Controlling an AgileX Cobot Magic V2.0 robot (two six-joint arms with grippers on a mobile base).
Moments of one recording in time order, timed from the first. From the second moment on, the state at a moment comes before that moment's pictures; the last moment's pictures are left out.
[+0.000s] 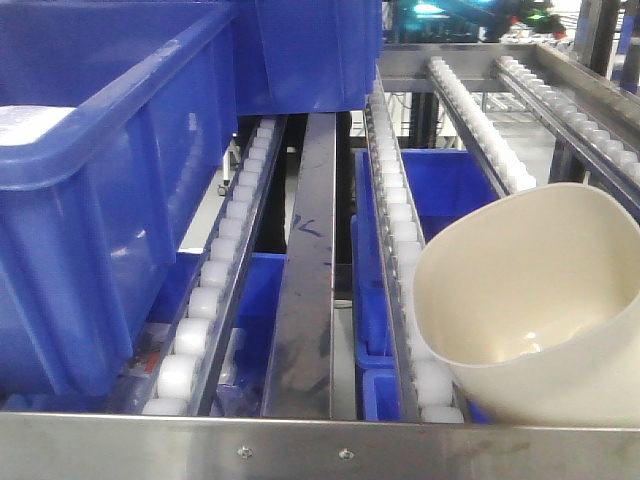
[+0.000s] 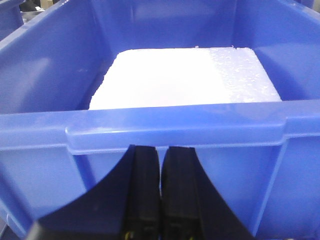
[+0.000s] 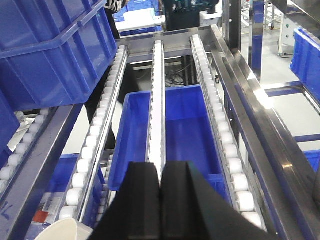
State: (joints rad) left arm -0.09 -0.01 0.01 0.00 0.16 0.04; right arm 0.01 0.29 -0.37 -0.05 0.21 0.25
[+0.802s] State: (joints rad) left arm -0.09 -0.01 0.01 0.00 0.16 0.04; right arm 0.01 -0.01 0.03 -0.05 0.02 0.25
